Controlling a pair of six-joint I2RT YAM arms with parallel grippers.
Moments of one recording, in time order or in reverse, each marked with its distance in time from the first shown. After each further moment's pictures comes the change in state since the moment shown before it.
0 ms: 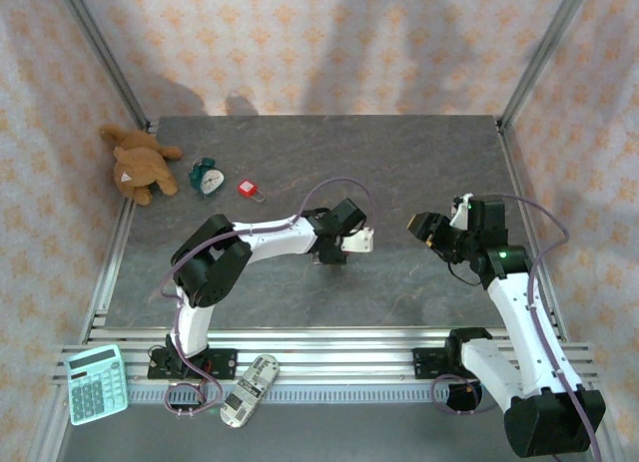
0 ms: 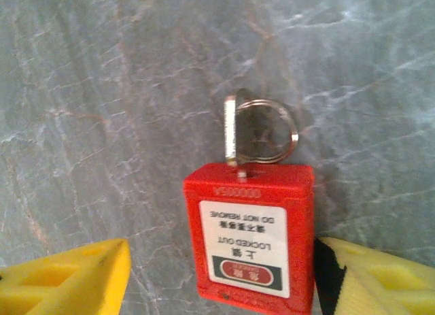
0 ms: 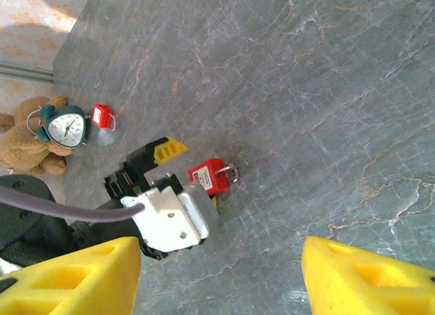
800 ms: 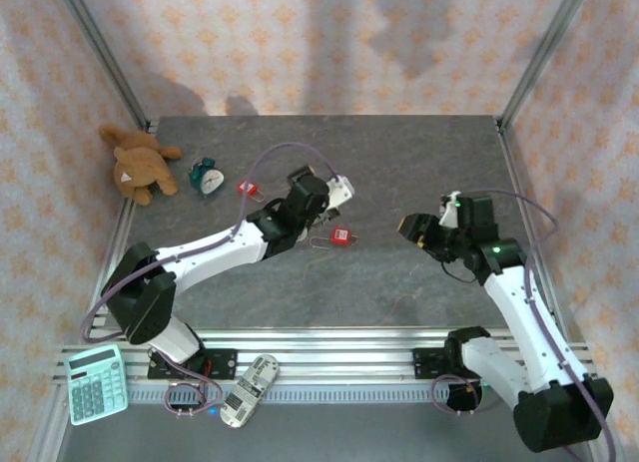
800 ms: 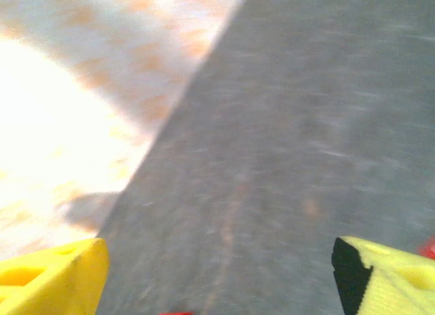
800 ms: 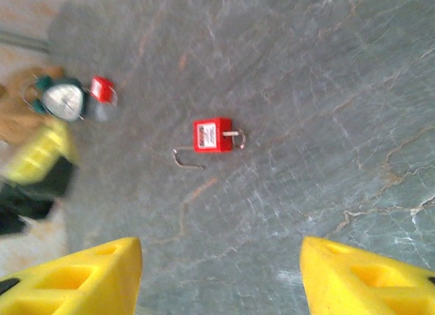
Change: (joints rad) left arm 0.053 -0.420 -0.241 0.459 -0.358 -0.190; right arm 0.168 0.070 0.042 -0.021 0.064 0.004
